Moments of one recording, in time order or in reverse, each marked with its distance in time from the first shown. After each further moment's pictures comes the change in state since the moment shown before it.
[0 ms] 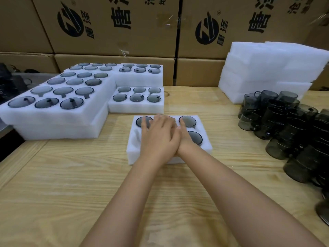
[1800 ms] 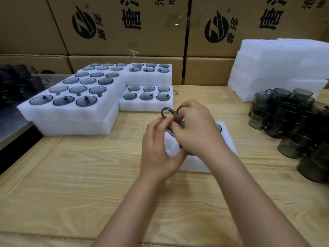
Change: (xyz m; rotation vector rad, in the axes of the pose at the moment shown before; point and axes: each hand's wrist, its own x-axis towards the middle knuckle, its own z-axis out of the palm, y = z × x) left_hand -0.050 -0.010 -0.015 -0.481 0.382 0.167; right_hand -0.078 -0.017 -0.073 0.573 0.537 0.129
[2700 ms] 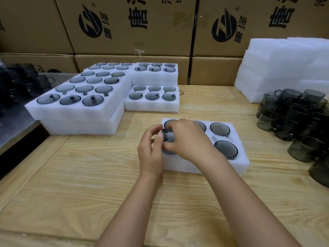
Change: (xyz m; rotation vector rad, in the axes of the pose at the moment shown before) left_hand -0.005 -0.041 0.004 -0.466 0.175 -0.476; right_hand 0.009 -0.001 0.040 -0.175 -0.287 -0.056
